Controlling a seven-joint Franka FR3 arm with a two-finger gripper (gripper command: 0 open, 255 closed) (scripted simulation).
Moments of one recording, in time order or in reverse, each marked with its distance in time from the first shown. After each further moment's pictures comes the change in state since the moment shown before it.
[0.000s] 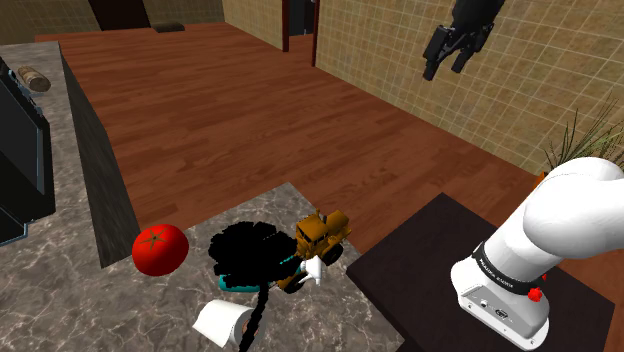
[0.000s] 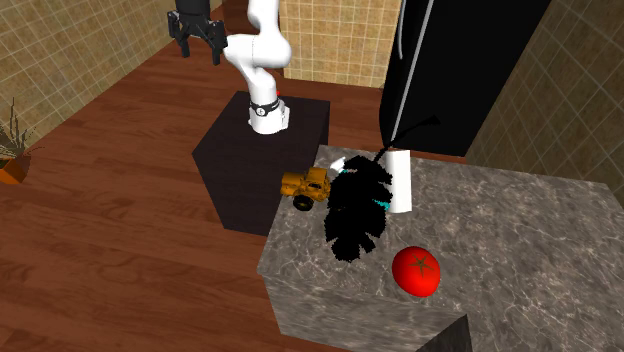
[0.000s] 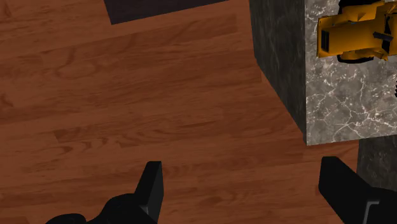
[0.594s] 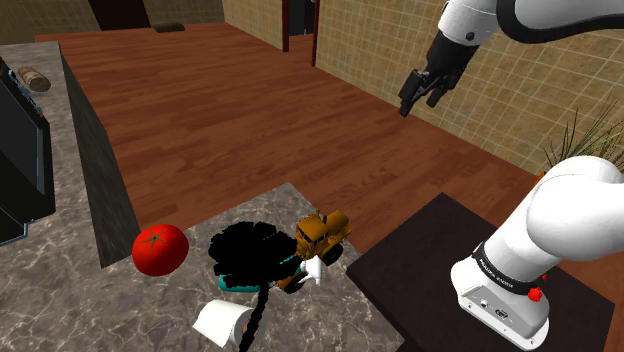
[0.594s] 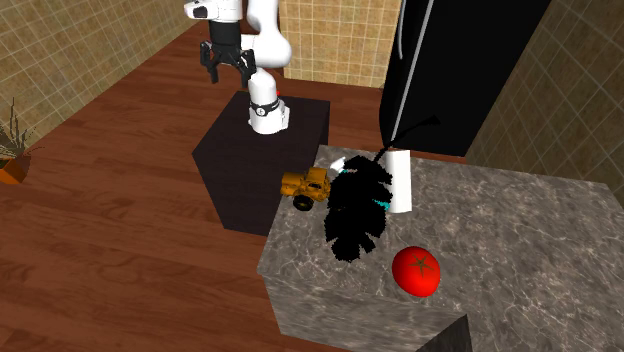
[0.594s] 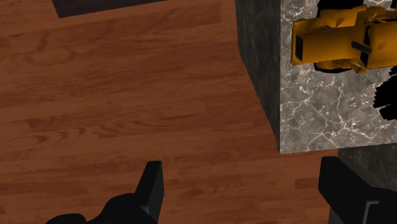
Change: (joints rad) arm 0.064 -0.091 0.096 -0.238 0.071 0.203 0.089
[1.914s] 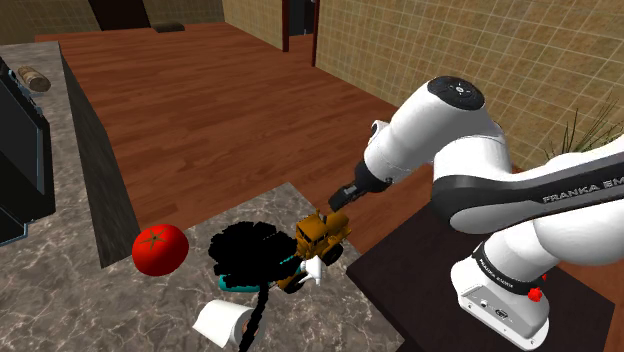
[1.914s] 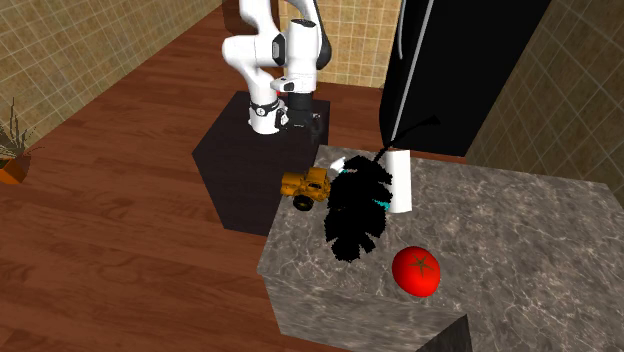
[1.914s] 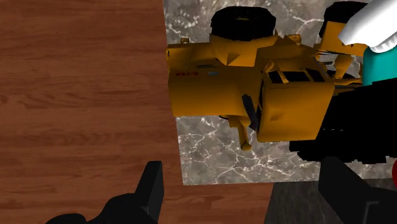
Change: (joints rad) arm 0.160 0.303 0.494 -0.317 0.179 0.793 0.387
